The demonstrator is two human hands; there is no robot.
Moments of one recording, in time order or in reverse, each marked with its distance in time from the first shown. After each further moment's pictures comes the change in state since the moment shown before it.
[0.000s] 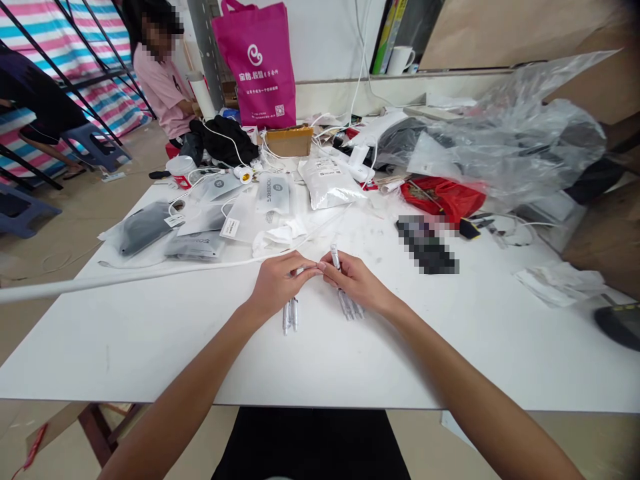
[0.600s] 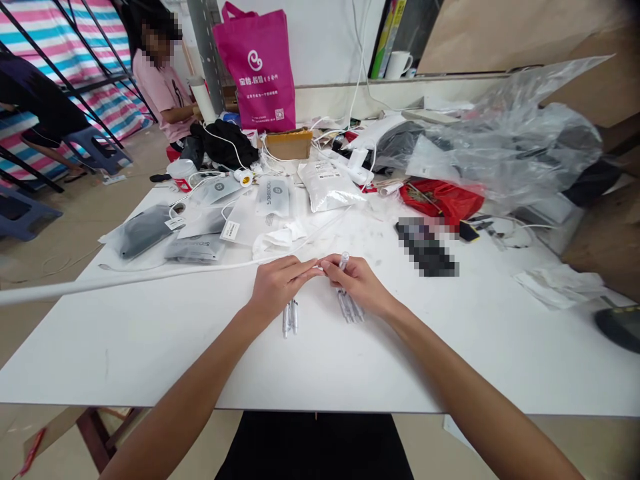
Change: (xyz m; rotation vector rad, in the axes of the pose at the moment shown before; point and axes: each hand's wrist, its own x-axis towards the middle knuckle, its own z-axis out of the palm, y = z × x) left_hand -0.007 -0.013 0.005 0.175 0.100 0.232; right_hand -0.001 0.001 0.003 0.145 0.038 0.049
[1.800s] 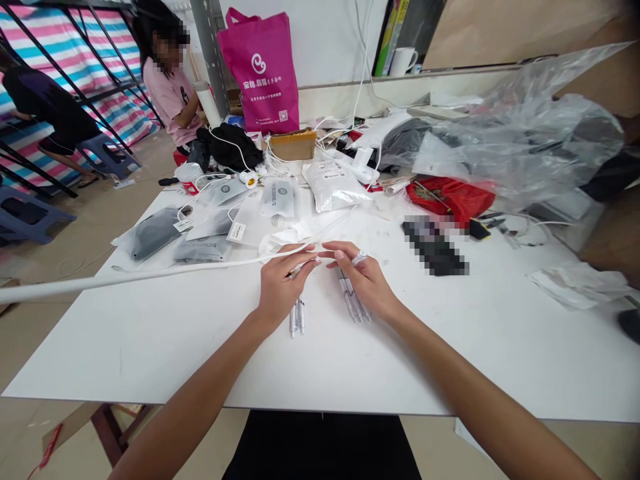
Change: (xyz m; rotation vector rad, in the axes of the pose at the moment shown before) left_hand 0.010 0.016 0.000 -0.146 0.169 -0.271; right_hand 0.001 -0.008 0.011 0.026 0.210 -0.185
